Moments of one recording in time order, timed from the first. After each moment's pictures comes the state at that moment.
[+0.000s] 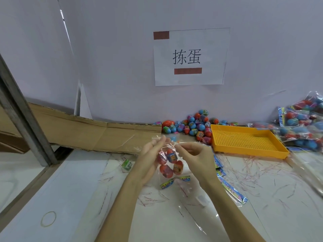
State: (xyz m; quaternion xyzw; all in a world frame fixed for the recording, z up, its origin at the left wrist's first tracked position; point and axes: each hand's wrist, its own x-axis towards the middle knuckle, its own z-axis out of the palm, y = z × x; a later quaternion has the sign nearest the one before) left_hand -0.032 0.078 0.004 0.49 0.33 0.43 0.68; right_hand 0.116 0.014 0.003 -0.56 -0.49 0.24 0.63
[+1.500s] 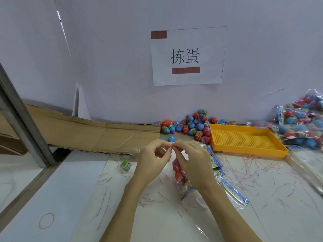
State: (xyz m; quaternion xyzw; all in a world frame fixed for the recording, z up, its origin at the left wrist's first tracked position) left_hand -0.029 0.067 -0.001 0.76 0.36 0.45 0.31; right_hand 0.116 0.011 0.000 -0.57 -0.65 -0.12 0.48
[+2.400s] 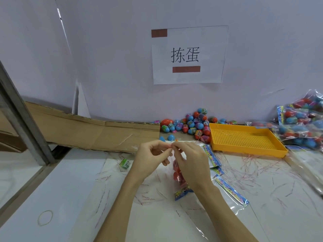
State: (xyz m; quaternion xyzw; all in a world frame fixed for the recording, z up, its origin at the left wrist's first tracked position) left_hand -0.035 0.077 -0.002 0.70 0.36 0.42 0.46; right_hand 0.110 0.011 -0.006 -0.60 -0.63 -0.13 0.48
